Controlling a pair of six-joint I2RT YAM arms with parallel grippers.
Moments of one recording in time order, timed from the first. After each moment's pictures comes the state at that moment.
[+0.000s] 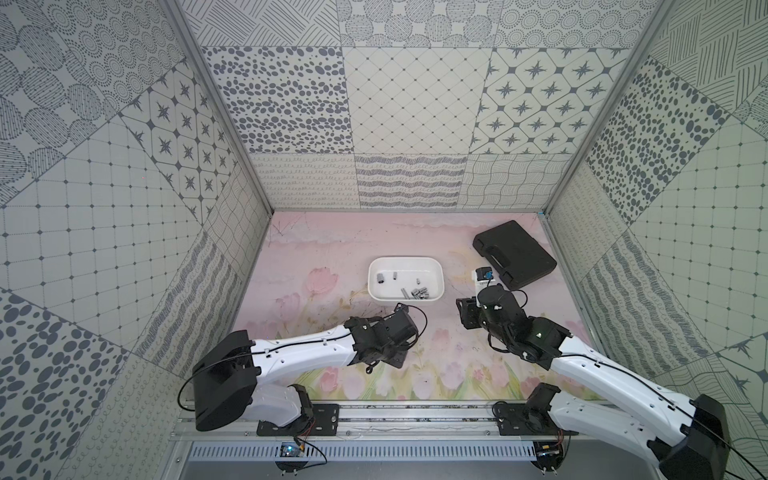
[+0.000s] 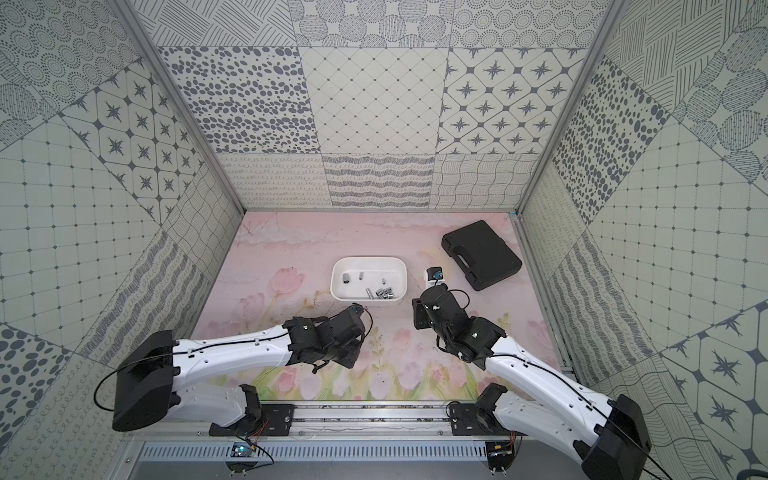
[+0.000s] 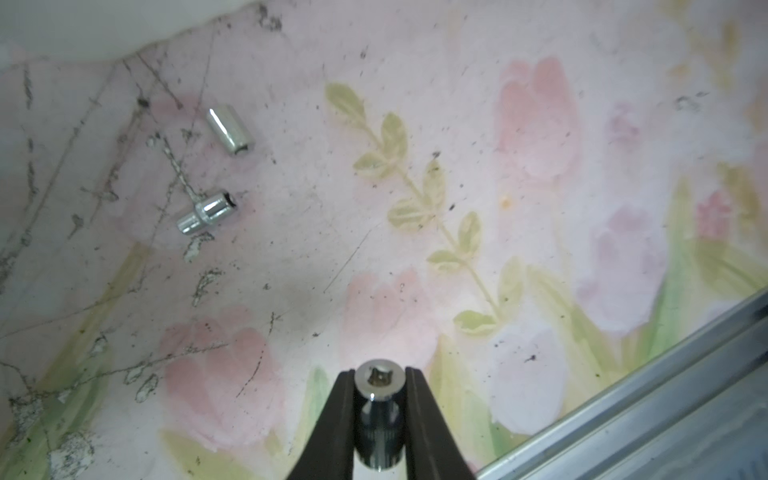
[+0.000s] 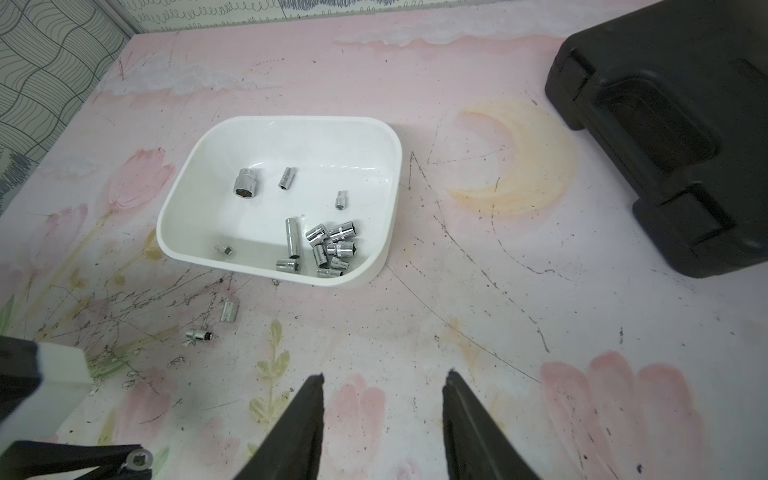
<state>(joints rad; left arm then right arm) -1.04 1.34 0.85 -0.61 -0.14 -0.61 0.78 0.92 0.69 -0.45 0.34 0.49</state>
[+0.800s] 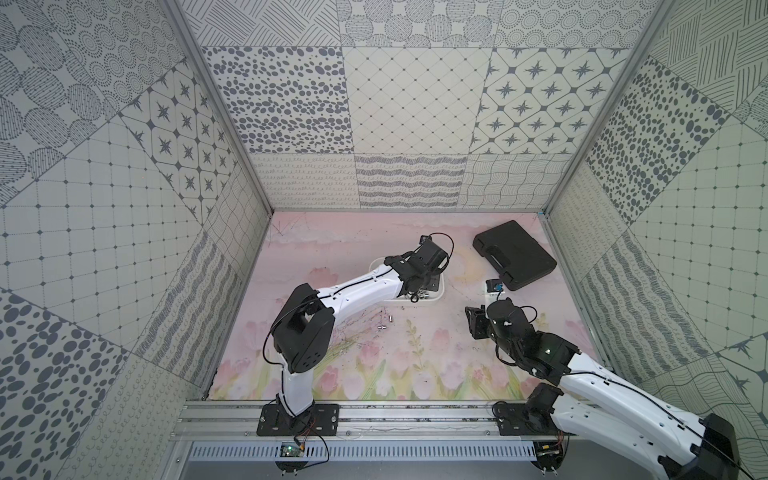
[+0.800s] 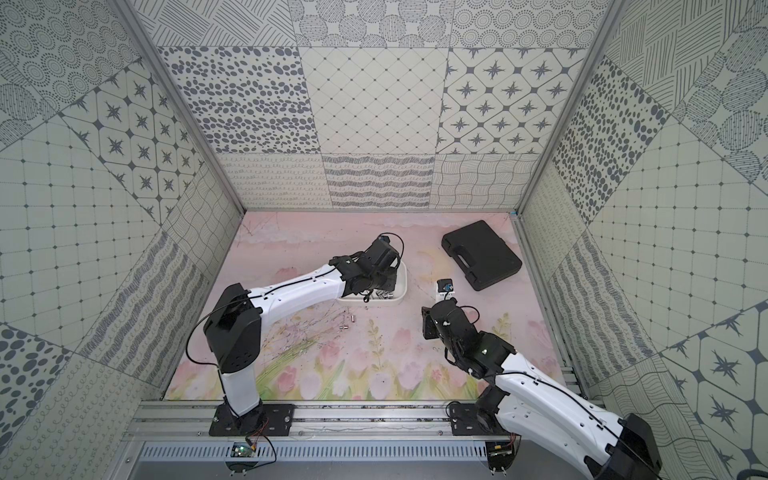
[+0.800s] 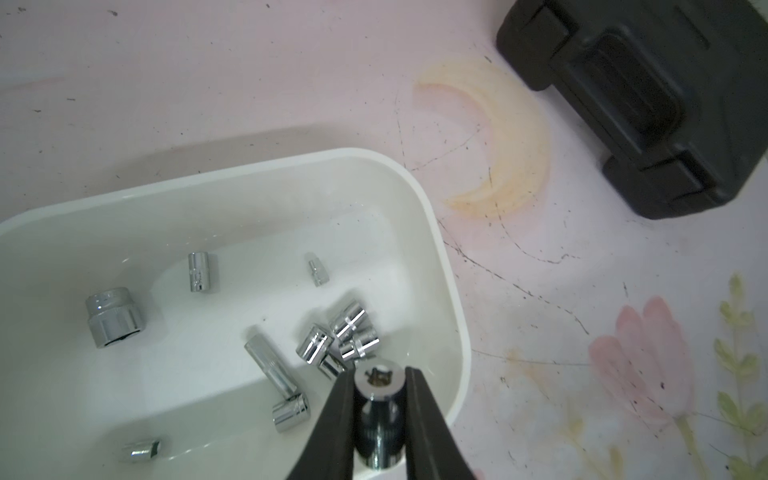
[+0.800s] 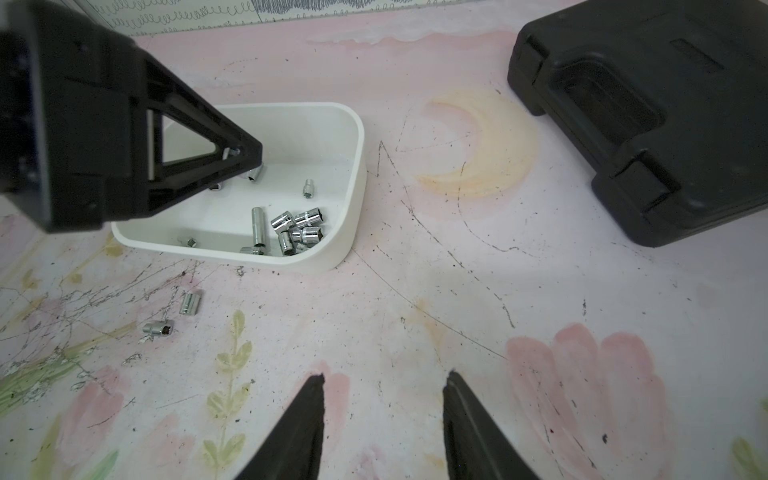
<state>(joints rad) -0.79 1.93 1.55 -0.55 -0.22 -0.53 0.78 0.79 0.54 -0.41 0.40 0.49</state>
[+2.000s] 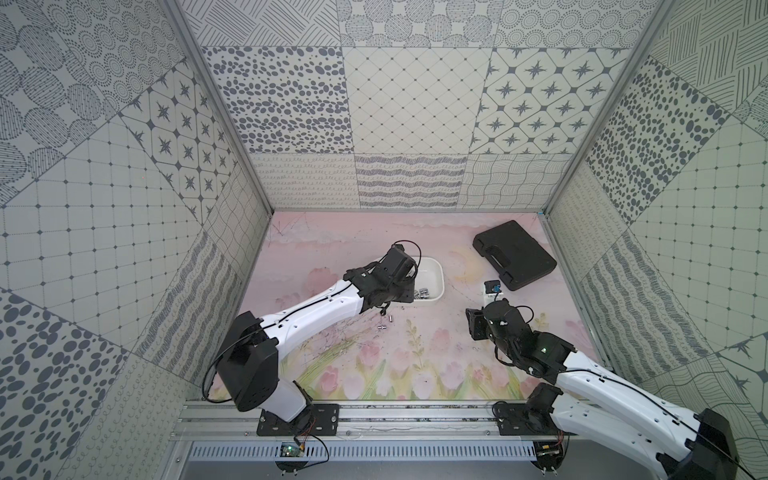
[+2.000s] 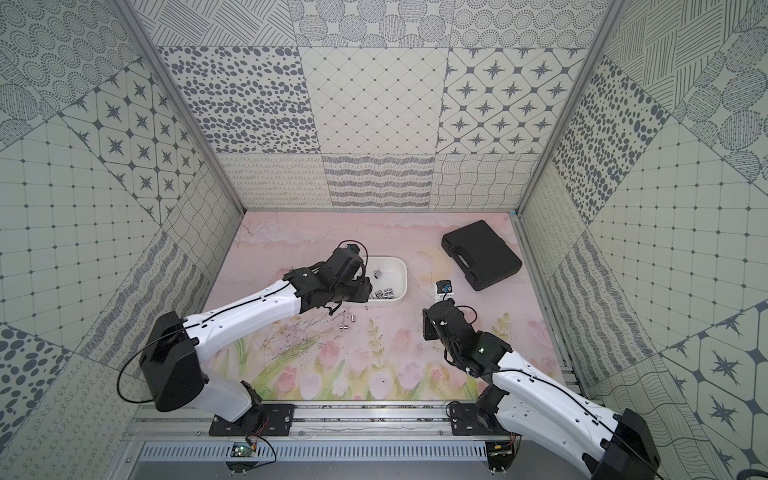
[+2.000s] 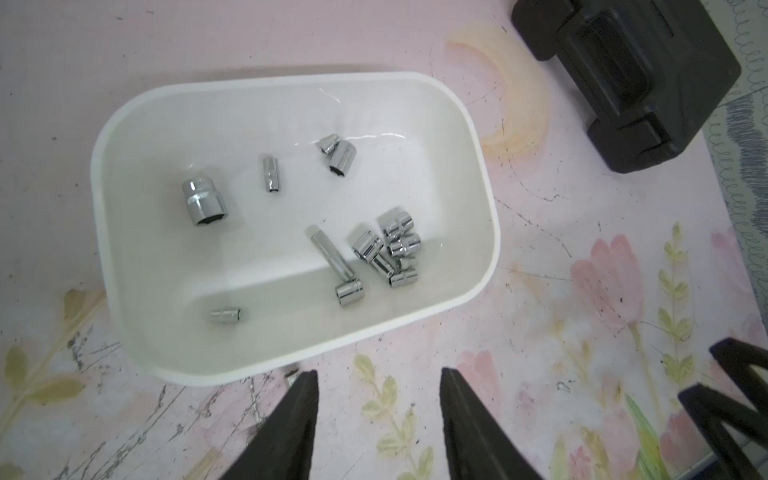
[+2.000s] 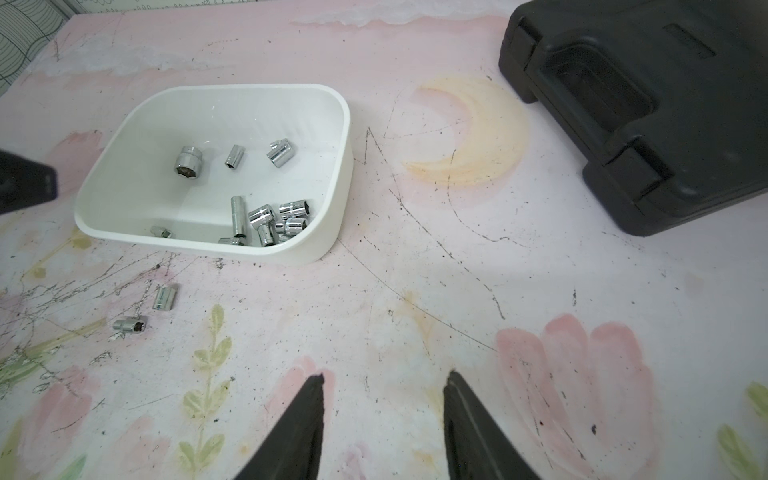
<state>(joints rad) -0.76 1.49 1.15 -0.58 -0.13 -0.58 0.78 0.83 0.53 -0.42 0.42 0.49</state>
